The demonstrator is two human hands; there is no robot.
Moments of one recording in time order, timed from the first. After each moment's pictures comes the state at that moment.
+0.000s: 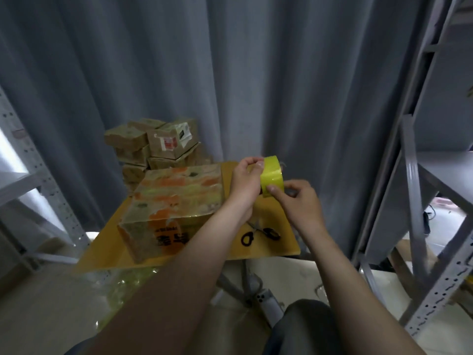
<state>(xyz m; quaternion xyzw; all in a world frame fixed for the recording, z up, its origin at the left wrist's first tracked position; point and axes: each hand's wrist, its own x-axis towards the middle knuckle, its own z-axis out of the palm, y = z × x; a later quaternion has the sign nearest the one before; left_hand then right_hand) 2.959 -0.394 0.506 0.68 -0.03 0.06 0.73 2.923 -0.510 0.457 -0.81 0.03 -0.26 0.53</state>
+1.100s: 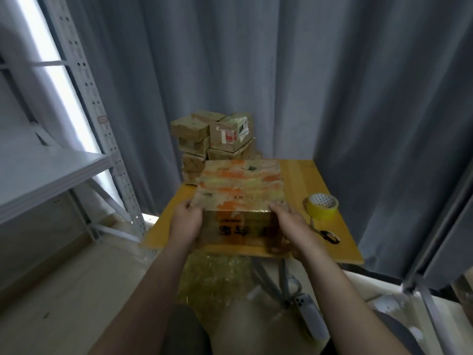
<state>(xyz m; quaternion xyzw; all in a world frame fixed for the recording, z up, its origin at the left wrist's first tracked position) 2.912 -0.140 0.454 0.74 0.23 0.08 0.62 2.937 -0.368 0.427 -0.76 0.09 0.07 0.65</state>
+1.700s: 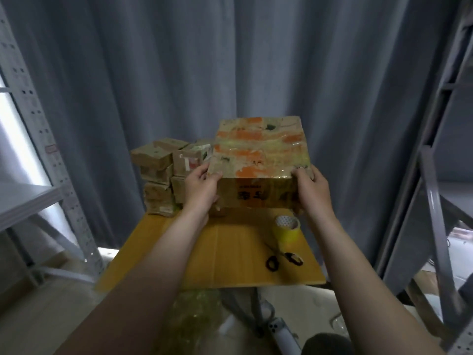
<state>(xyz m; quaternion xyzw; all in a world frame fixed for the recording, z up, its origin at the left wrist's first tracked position) 2.978 -0.244 0.544 0.67 0.03 0.13 0.73 2.969 -0.465 0.528 -0.68 0.09 -0.21 0.69</state>
